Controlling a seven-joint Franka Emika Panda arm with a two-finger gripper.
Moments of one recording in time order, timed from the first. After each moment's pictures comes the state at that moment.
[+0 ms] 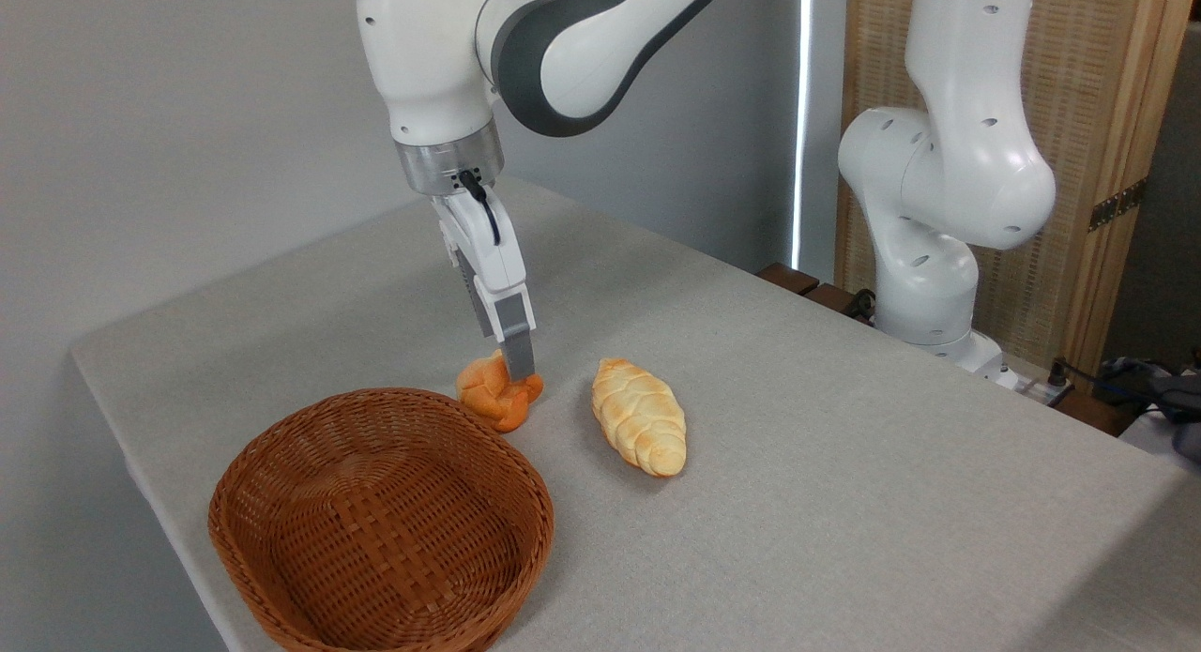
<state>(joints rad) -0.17 -0.10 -0.16 -2.10 -0.08 1.96 0.76</state>
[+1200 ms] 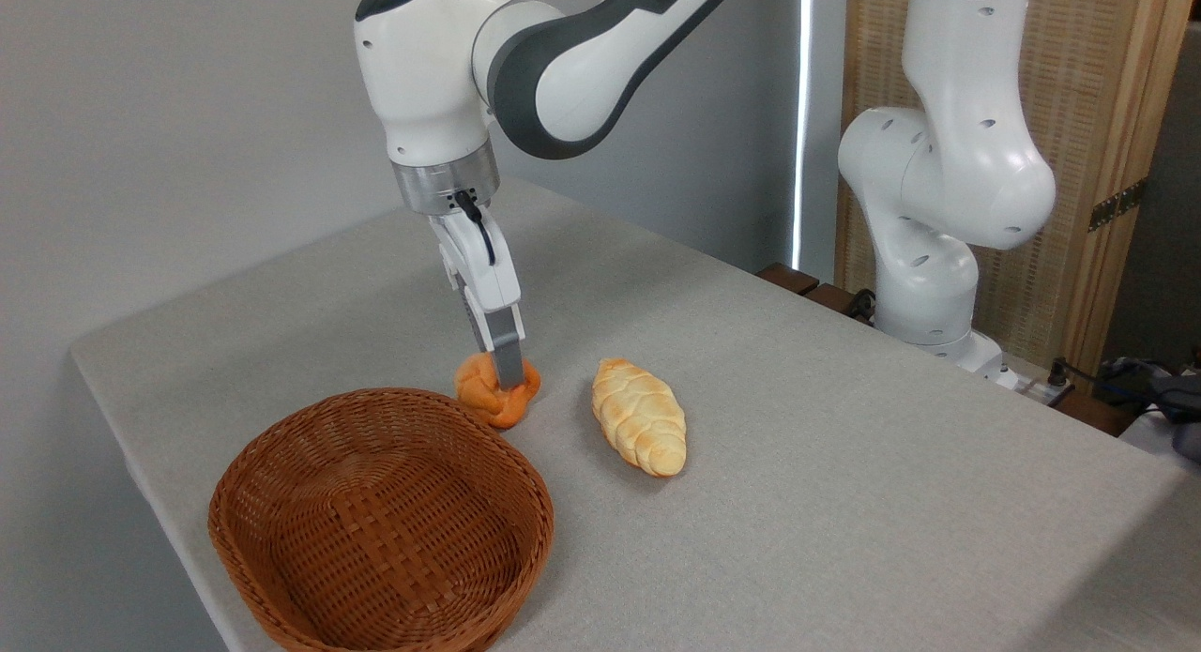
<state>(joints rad) -0.17 -0.07 -0.16 -2.11 -0.07 2.00 0.76</state>
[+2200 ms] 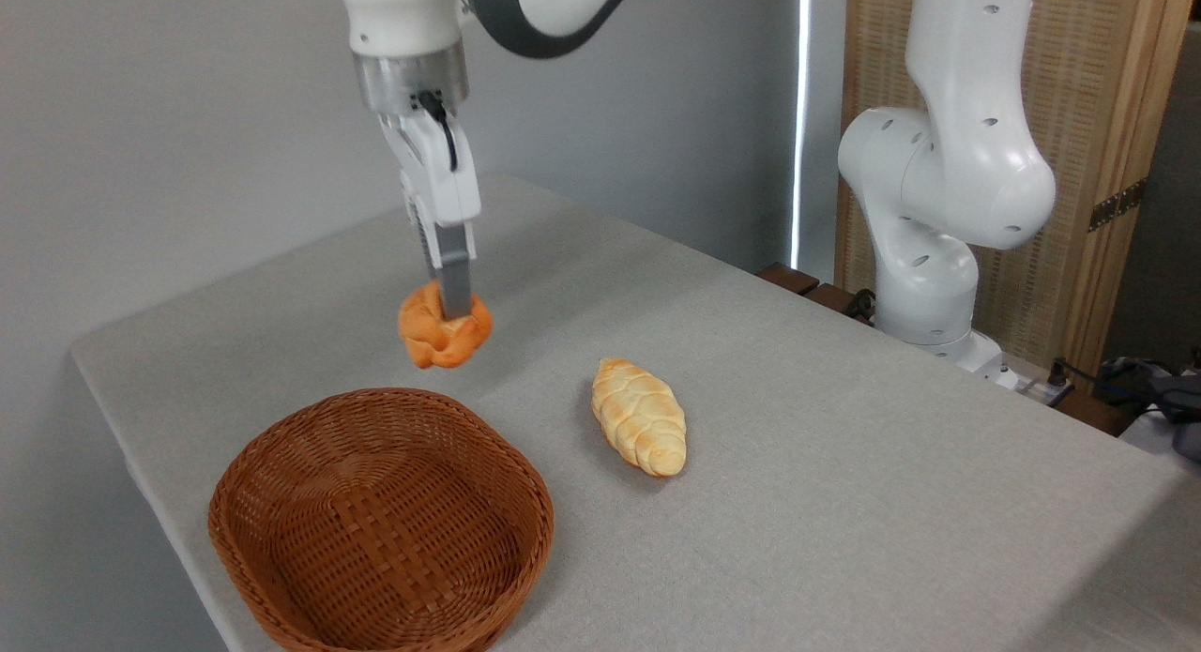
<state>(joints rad) -0.16 -0.11 -0.15 -1.93 -0.07 1.91 0.76</state>
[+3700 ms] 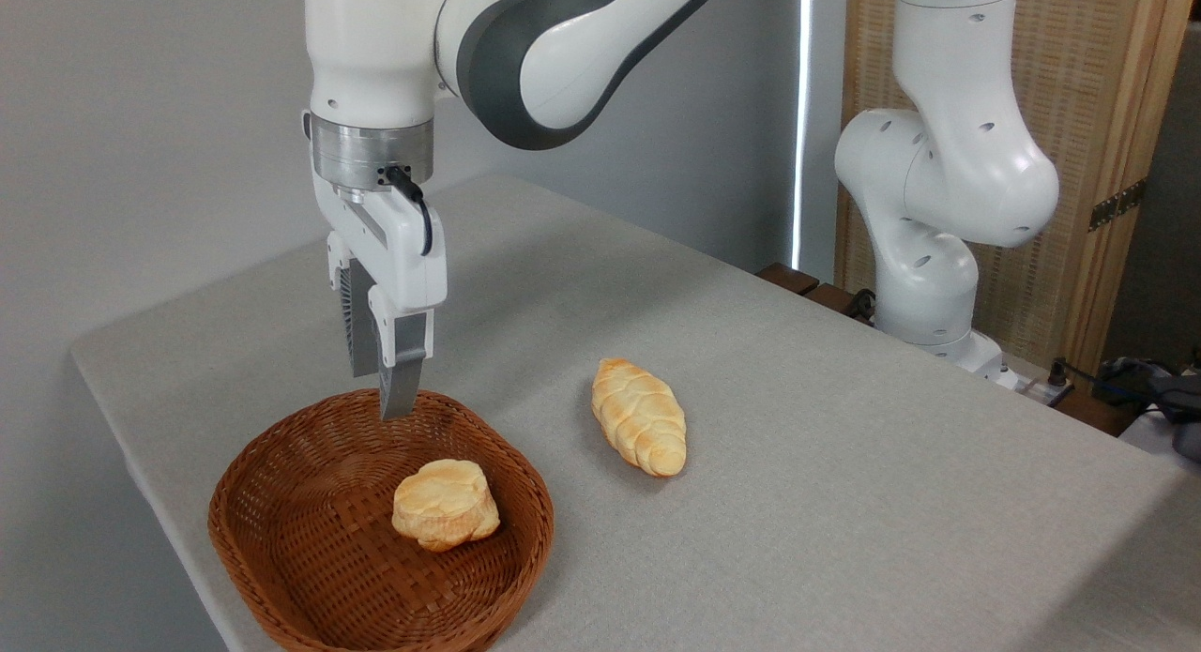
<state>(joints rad) -0.09 0.03 -0.12 -1.89 -0.07 2.16 0.71</state>
